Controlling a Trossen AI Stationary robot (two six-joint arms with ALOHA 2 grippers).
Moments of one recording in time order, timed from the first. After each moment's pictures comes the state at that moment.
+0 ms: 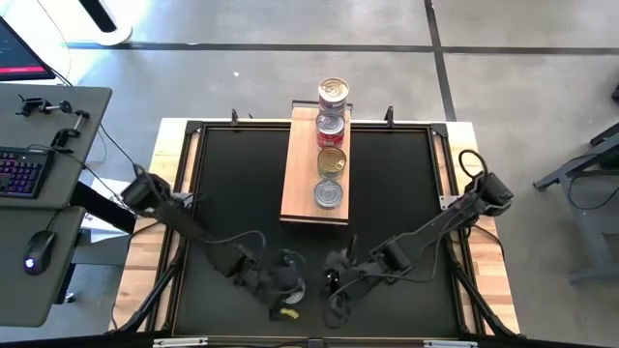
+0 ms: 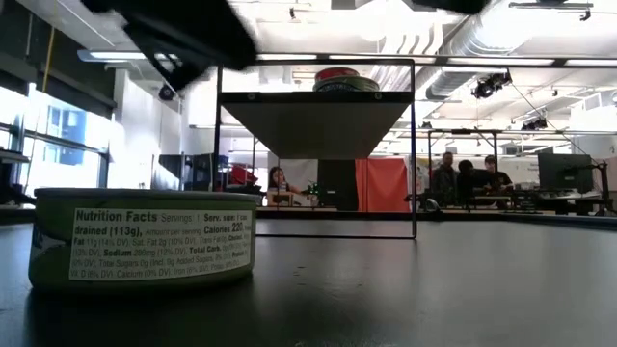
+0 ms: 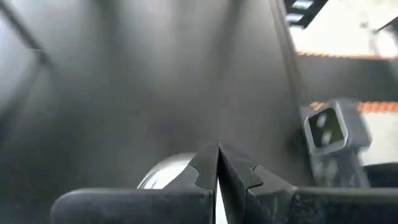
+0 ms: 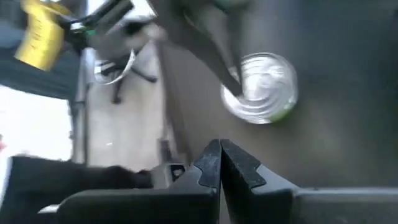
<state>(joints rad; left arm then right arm) -0.63 1.80 1.13 -0.10 -0.32 -0.53 0.56 1.78 1.41 -0.36 0.15 0.92</state>
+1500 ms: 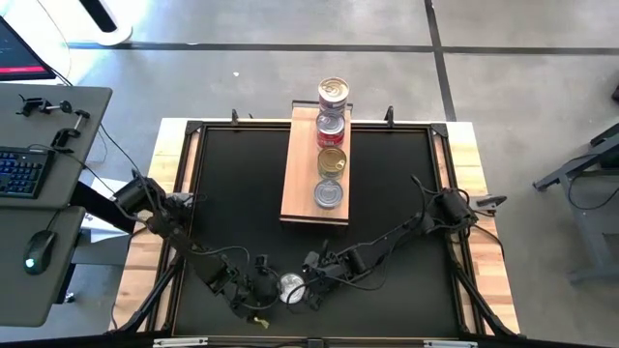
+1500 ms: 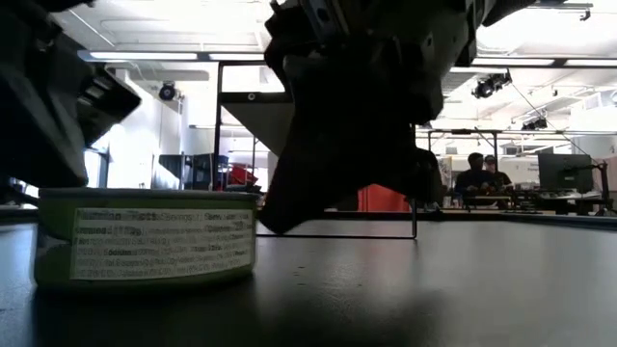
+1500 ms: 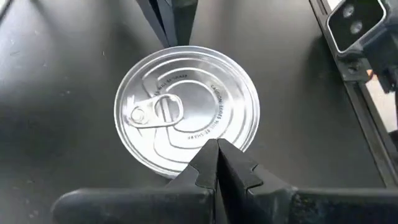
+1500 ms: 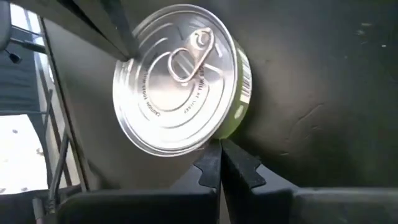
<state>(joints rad) -0.77 1.79 0.89 0.01 -0.44 -0.57 0.46 2.12 1.41 -0.19 0.07 1.03</state>
